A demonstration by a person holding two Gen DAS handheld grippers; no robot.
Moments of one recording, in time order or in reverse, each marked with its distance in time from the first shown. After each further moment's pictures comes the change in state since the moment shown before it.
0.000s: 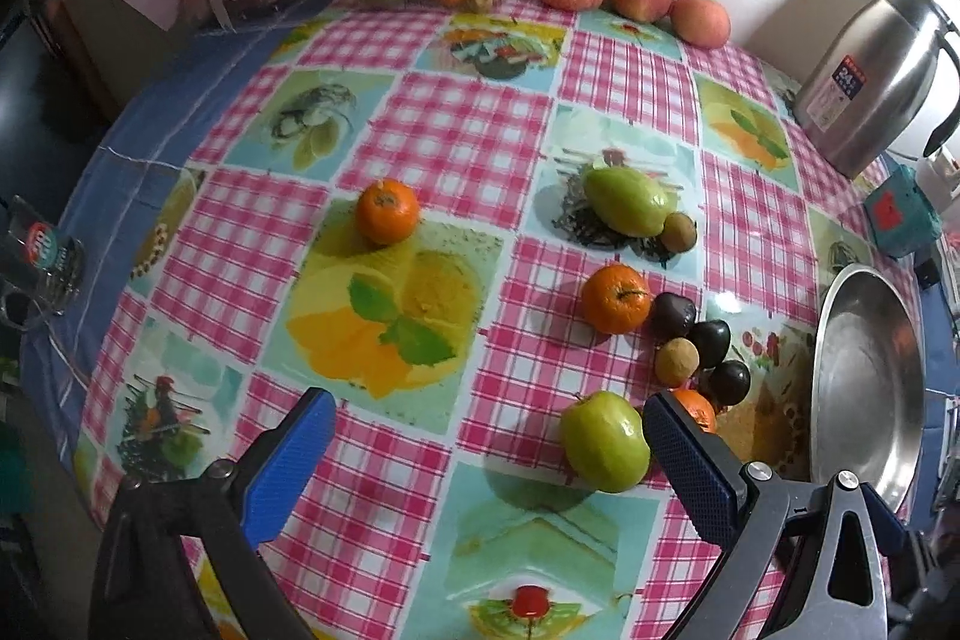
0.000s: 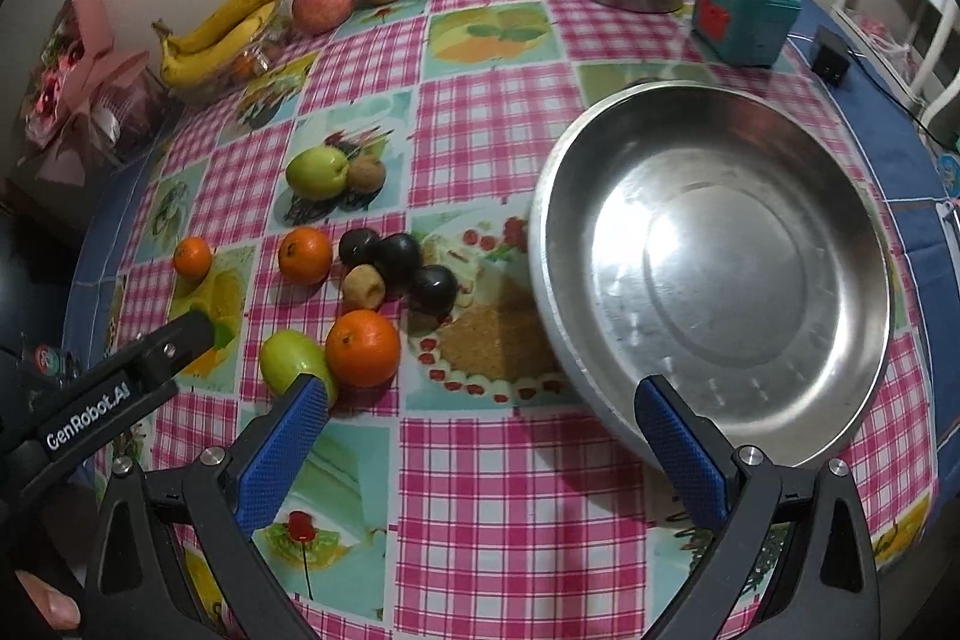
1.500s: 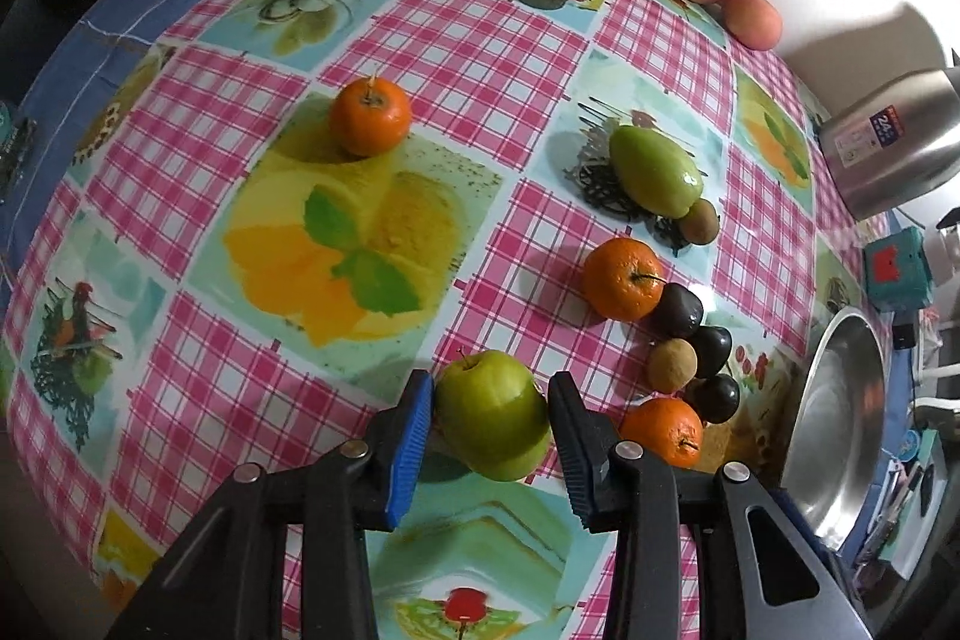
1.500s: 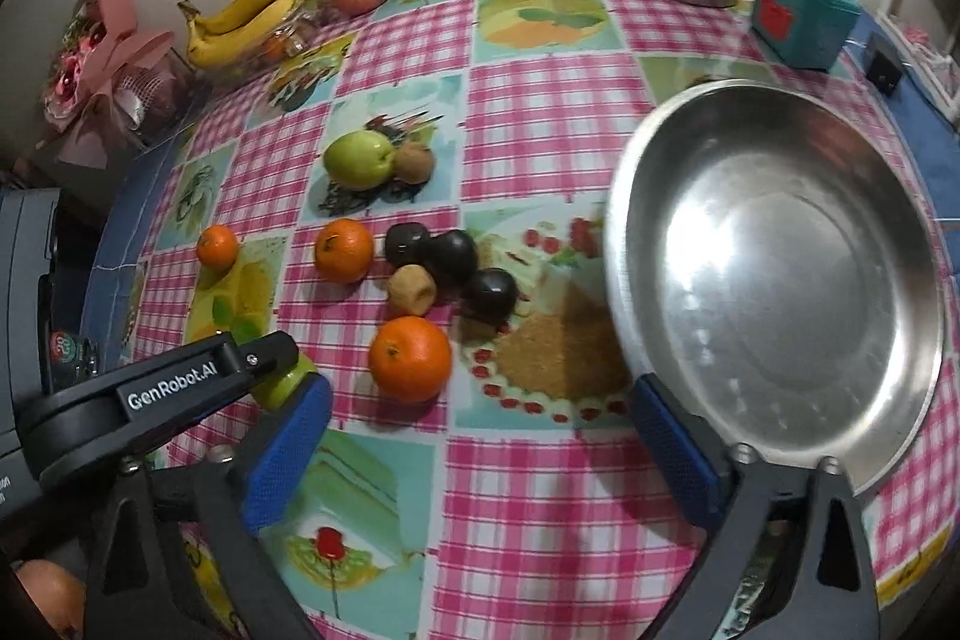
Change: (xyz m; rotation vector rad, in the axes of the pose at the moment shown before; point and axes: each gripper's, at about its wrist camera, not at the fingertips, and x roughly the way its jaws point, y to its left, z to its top) left arm 0.035 0.023 -0.005 -0.205 0.140 -0.122; right arm 0.021 0.018 0.009 -0.038 0.026 0.086
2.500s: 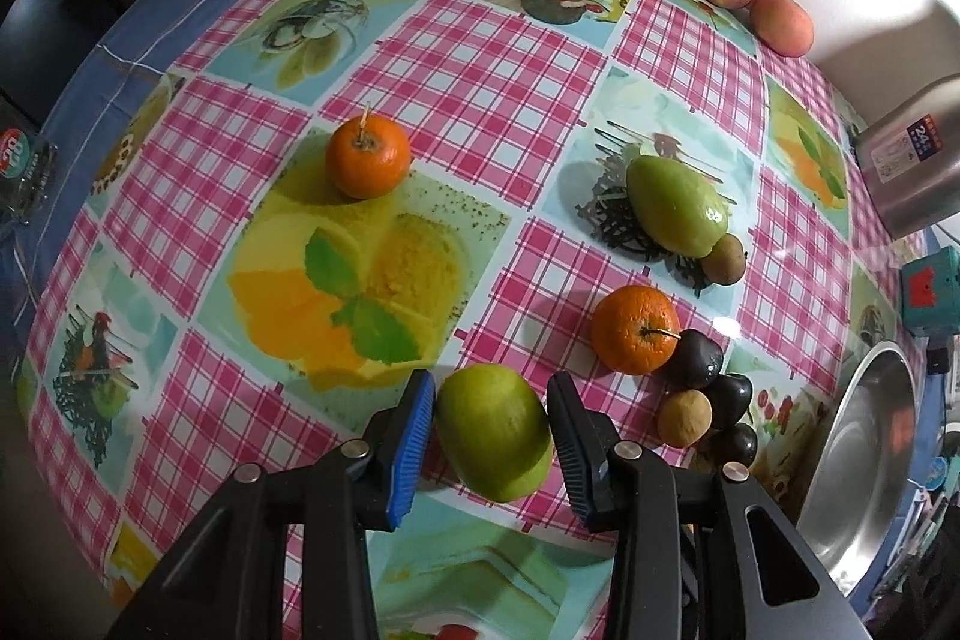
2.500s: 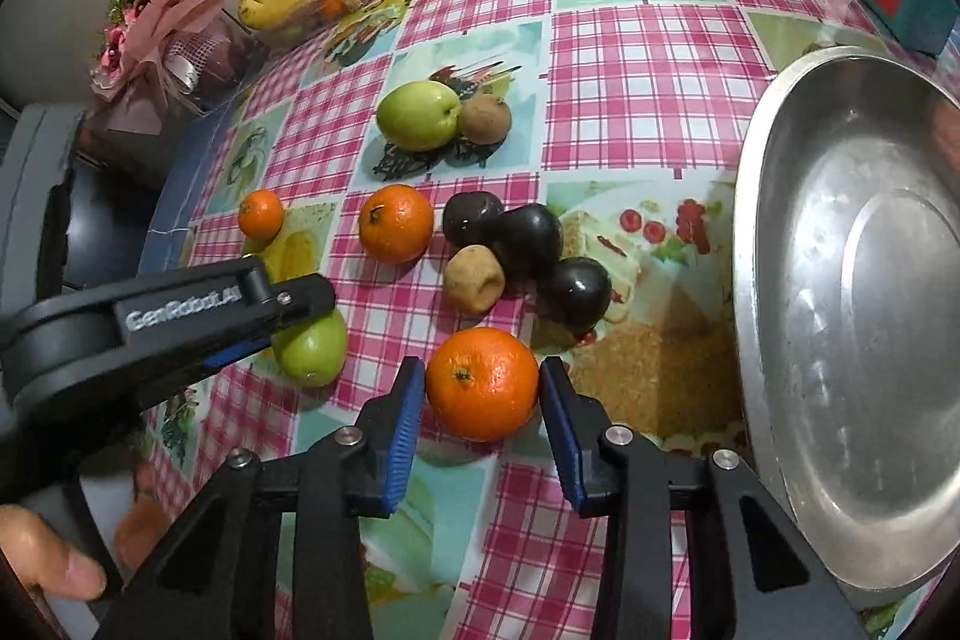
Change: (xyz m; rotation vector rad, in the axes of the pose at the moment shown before) left arm 0.011 -0.017 0.020 0.001 -0.026 0.115; right arm 0.035 0.003 0.009 -0.055 0.086 0.210
